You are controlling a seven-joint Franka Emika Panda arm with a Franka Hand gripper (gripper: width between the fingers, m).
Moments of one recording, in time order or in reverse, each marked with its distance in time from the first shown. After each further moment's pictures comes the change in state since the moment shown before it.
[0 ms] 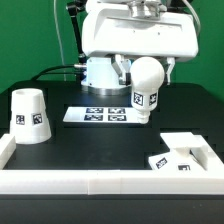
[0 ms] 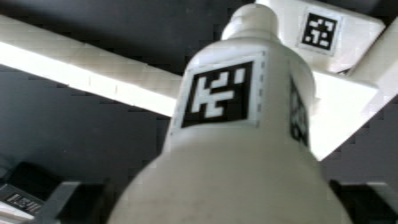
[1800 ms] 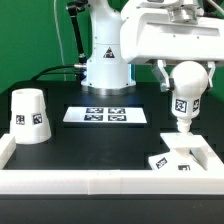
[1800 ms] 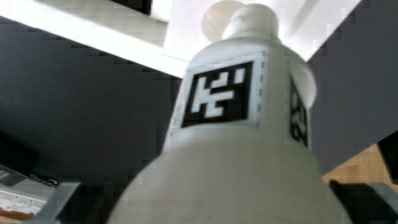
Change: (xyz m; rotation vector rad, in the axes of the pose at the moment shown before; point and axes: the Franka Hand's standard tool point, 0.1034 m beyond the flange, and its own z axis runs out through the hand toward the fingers) arm 0.045 -0.050 0.017 0.020 0.102 -0.034
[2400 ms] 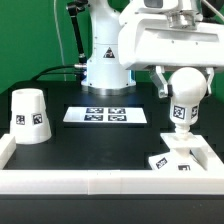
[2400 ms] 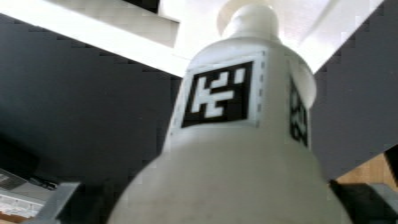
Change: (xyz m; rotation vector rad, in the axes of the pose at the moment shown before) arm 0.001 0.007 0.011 -0.004 -0.004 -0.004
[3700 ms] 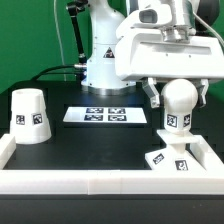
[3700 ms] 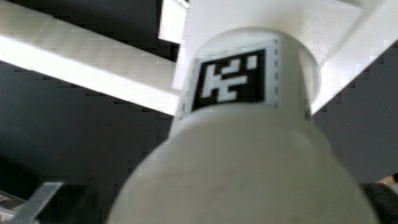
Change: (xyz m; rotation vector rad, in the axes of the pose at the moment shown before) arm -0.025 -0.005 0.010 -0.012 0.009 -0.001
